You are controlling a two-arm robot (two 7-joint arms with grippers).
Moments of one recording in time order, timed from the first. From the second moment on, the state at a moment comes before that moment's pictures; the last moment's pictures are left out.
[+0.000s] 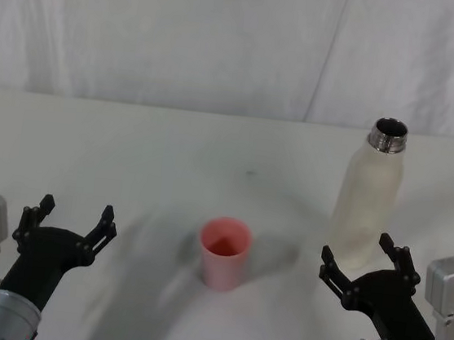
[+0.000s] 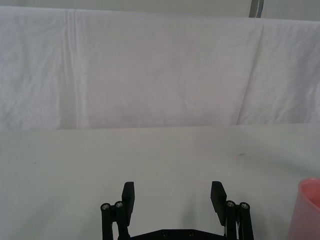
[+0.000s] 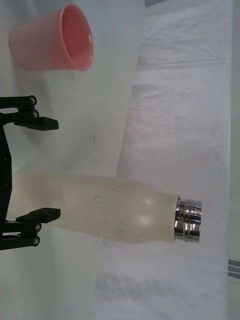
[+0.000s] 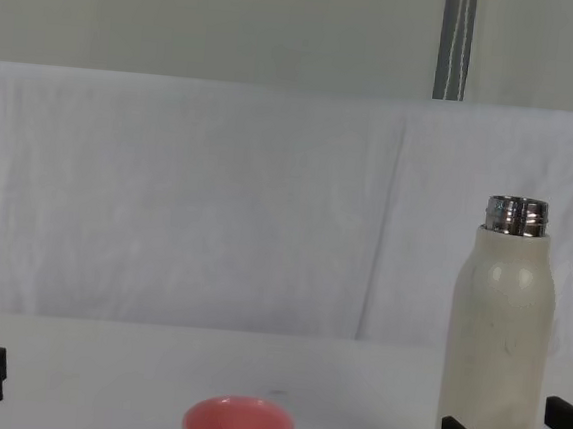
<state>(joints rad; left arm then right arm) 0.27 0.24 0.04 -1.85 -0.25 -0.02 -0.02 -0.17 0.13 -0.22 -1.73 0.02 -0.09 0.14</state>
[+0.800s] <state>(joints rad) 0.27 0.24 0.04 -1.85 -0.25 -0.02 -0.02 -0.17 0.13 -0.22 -1.73 0.03 -0.09 0.14</state>
